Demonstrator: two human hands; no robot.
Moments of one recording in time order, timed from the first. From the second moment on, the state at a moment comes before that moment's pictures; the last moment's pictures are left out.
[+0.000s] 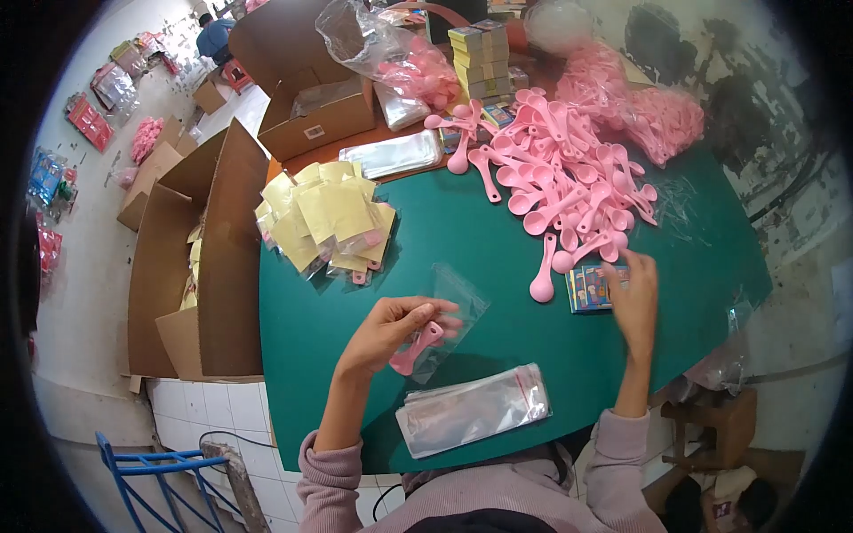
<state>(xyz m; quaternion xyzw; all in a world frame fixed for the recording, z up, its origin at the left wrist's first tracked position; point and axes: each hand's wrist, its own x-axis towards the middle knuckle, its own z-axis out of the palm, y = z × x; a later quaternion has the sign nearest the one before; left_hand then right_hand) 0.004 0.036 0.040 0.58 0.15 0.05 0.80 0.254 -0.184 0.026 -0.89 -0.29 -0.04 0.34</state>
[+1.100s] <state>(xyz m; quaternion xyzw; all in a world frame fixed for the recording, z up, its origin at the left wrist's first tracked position) 0.017 0.016 0.033 0.76 0.07 -0.03 0.64 0.174 -0.121 0.083 -0.67 -0.61 0.36 0.23</state>
